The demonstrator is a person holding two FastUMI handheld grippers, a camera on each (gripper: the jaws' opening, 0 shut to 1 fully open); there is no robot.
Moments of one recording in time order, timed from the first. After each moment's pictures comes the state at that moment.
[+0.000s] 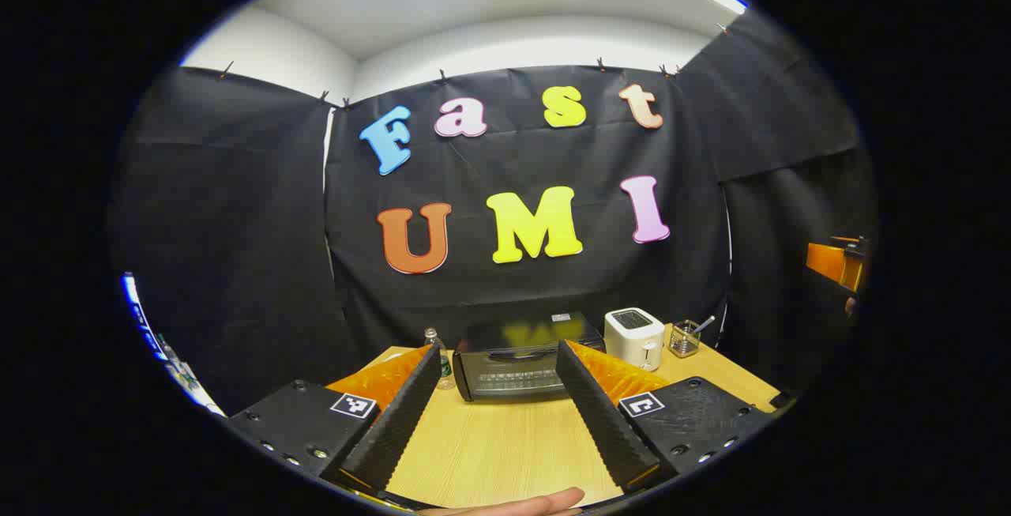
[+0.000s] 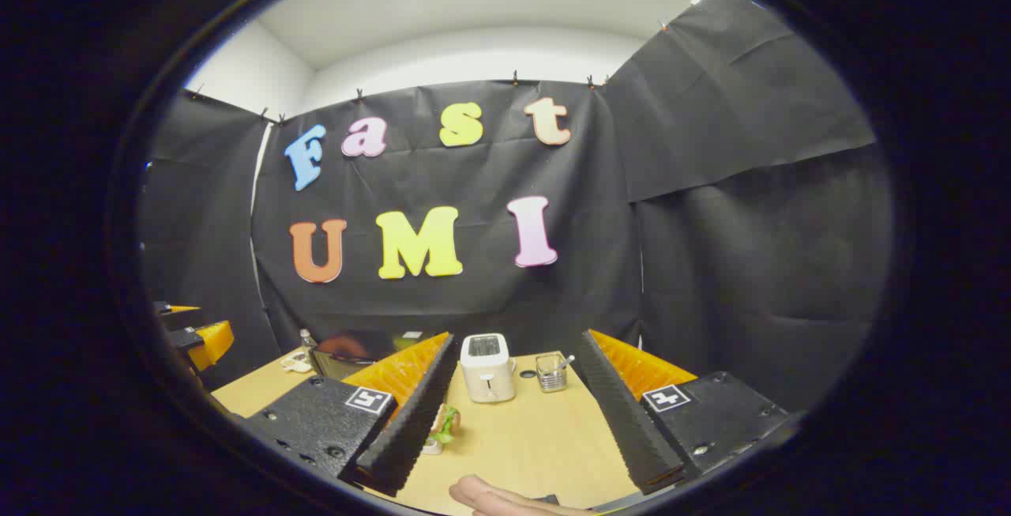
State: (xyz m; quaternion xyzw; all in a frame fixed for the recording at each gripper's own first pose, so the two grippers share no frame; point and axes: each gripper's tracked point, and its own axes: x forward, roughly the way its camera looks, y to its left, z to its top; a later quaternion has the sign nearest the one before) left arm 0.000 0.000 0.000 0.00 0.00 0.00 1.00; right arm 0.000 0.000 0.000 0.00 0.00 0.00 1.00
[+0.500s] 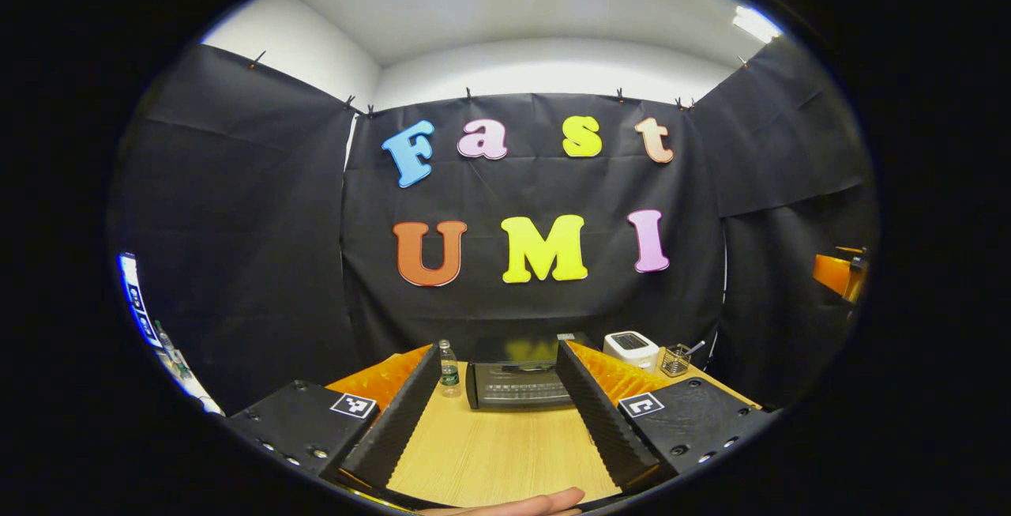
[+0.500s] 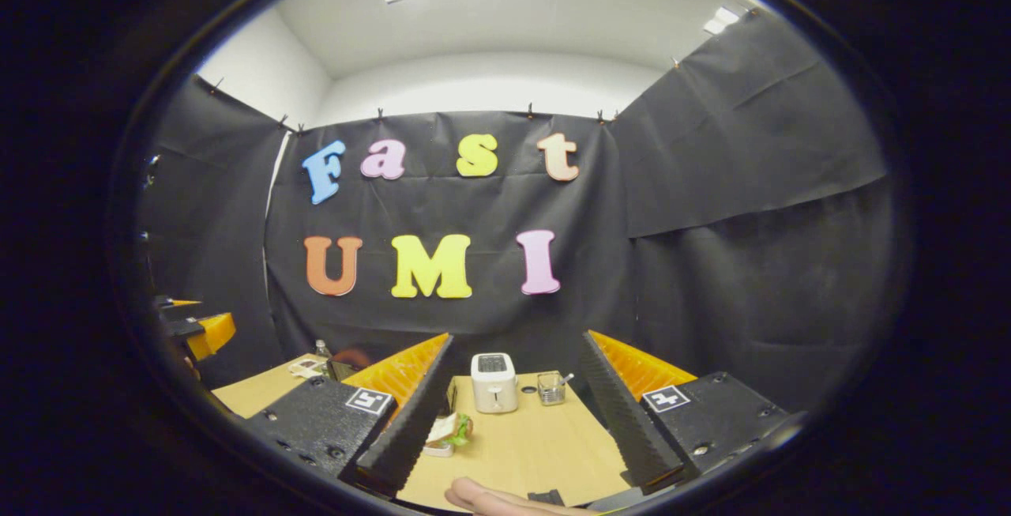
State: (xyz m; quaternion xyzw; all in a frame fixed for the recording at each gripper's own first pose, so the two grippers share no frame) left arm -0.039 0.030 0.023 -0.03 -0.03 -0.01 1.00; right arm -0.062 0.034 0.033 -0.03 -0.03 0.01 1.00
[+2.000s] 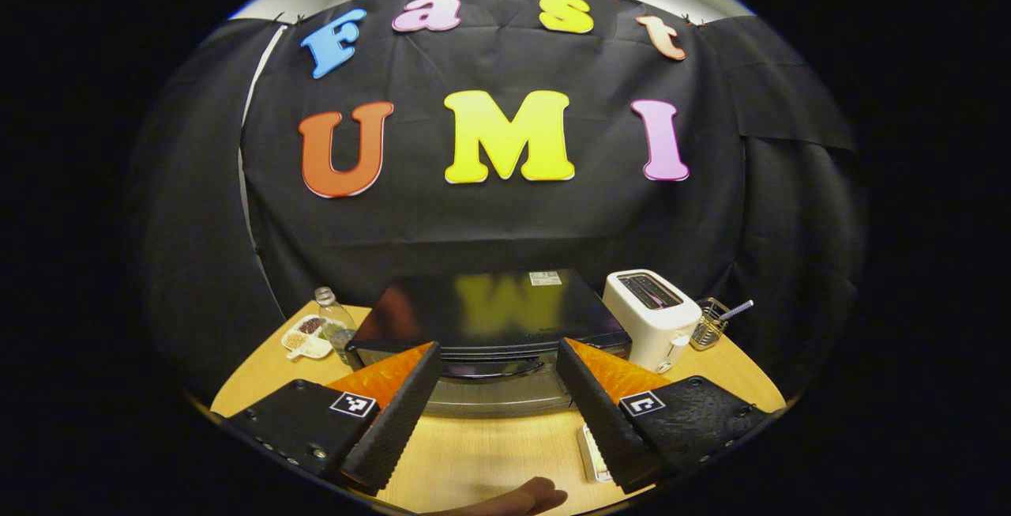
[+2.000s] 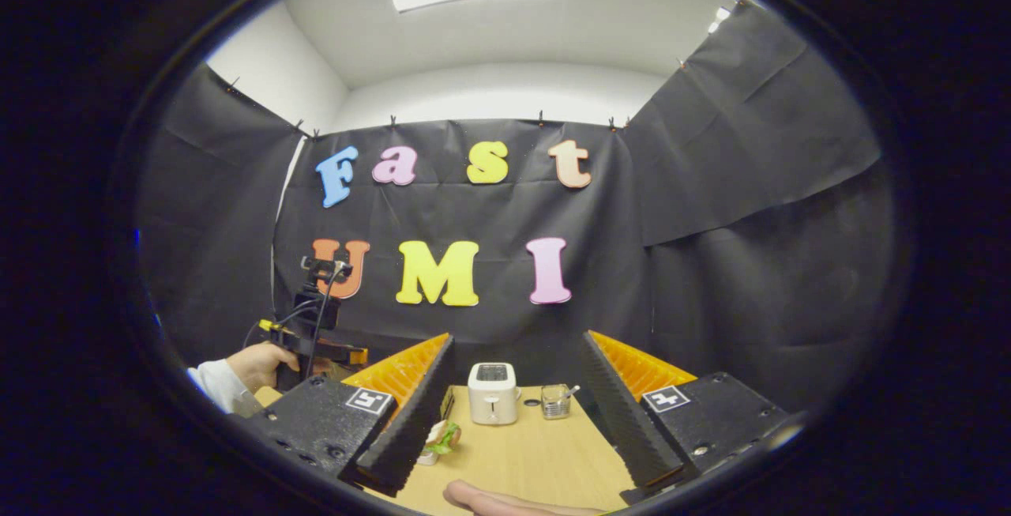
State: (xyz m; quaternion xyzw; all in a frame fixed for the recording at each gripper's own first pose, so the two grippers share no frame) left arm 0.269 -0.056 -0.128 -0.03 0.16 -0.06 0.98; right arm -0.015 -0.005 -0.001 -0.04 -0.08 0.04 1.00
